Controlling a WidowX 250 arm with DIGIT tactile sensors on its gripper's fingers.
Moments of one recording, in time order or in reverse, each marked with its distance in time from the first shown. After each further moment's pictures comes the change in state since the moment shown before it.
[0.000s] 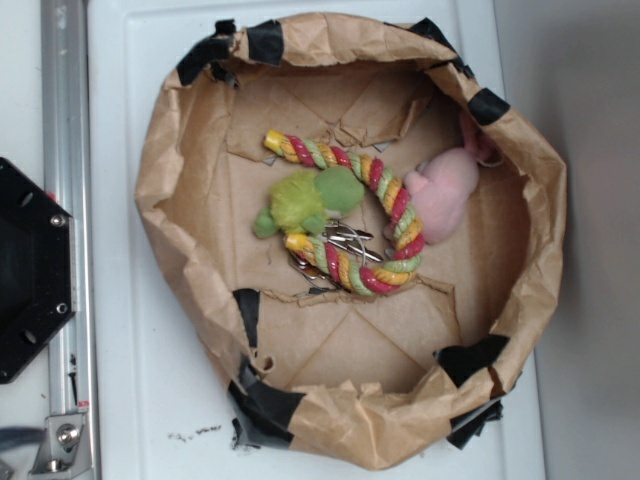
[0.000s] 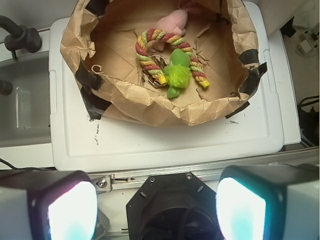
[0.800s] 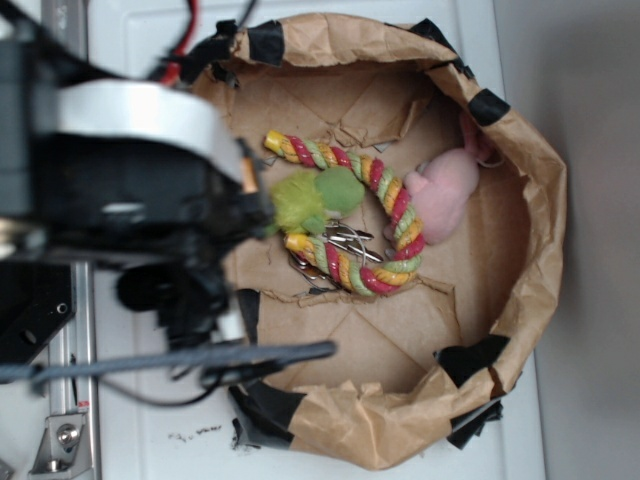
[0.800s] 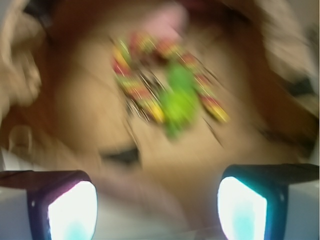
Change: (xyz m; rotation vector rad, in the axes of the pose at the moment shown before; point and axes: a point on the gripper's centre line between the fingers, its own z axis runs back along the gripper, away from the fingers) arm 0.077 0.004 -0.109 -0.032 -0.051 0.063
